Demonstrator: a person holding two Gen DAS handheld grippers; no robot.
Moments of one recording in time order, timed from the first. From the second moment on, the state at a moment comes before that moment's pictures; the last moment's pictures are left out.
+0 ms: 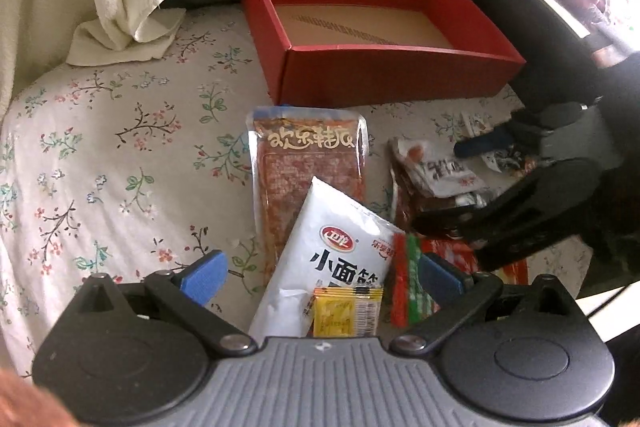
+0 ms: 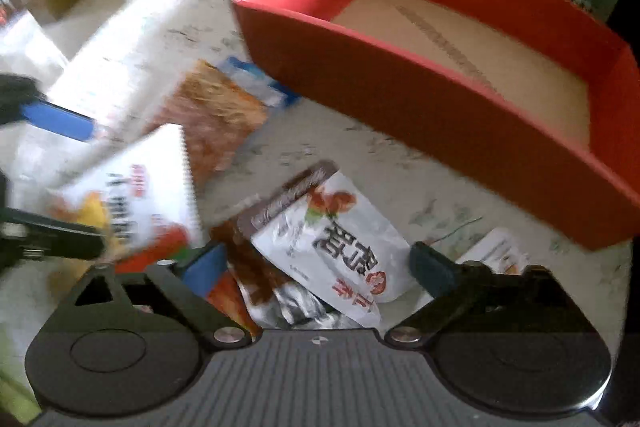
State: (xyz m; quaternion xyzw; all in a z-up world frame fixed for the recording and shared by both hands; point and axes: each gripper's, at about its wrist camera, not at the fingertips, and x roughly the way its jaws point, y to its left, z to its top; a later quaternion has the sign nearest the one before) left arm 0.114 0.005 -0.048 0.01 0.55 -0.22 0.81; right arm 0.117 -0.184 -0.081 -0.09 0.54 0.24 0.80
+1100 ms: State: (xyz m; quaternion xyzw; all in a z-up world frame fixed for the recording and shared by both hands) left arm 0.026 -0.037 -0.011 0.15 0.40 -0.38 0.82; right arm 0.123 -0.184 -0.068 -0.07 0.57 0.15 0.80
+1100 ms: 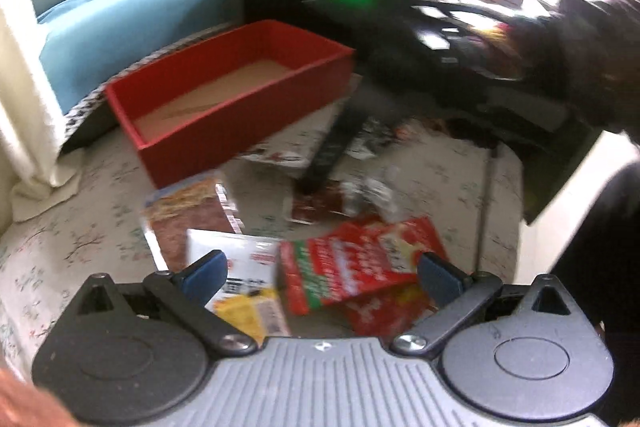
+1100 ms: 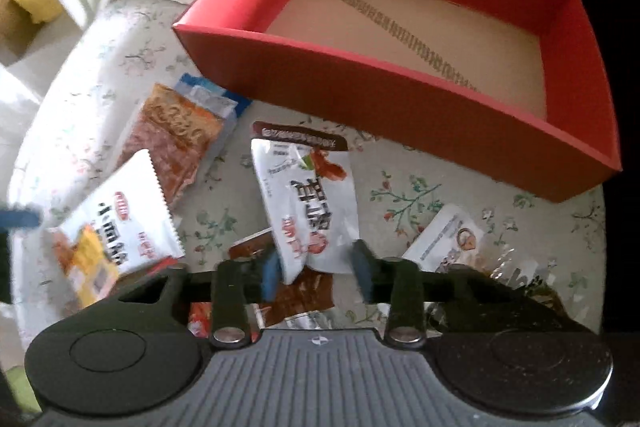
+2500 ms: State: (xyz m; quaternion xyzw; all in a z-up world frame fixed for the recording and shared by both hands) left arm -0.044 -0.068 -0.015 0.31 0.42 -0.50 0.69; right arm 0.047 -0.279 0.001 0.18 0.41 0.14 0.88
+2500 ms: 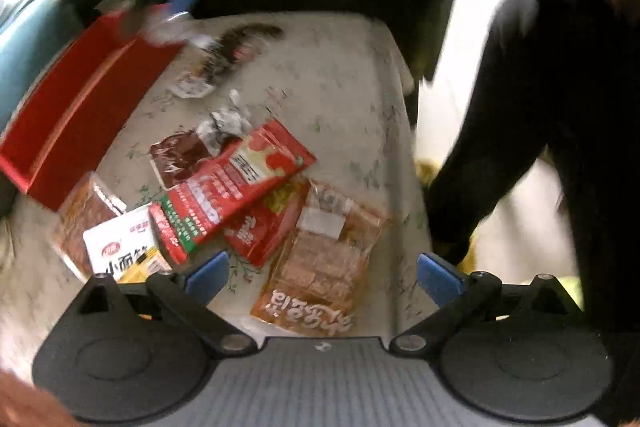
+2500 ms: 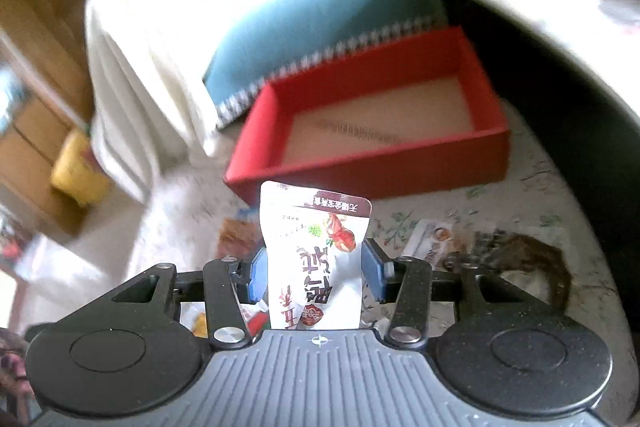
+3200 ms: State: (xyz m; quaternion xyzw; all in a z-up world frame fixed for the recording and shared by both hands) left arm -0.029 -0.092 -0.055 0.26 0.45 -0.42 0.74; right arm -0.042 -0.325 -0.001 0.24 0.37 0.07 0.90
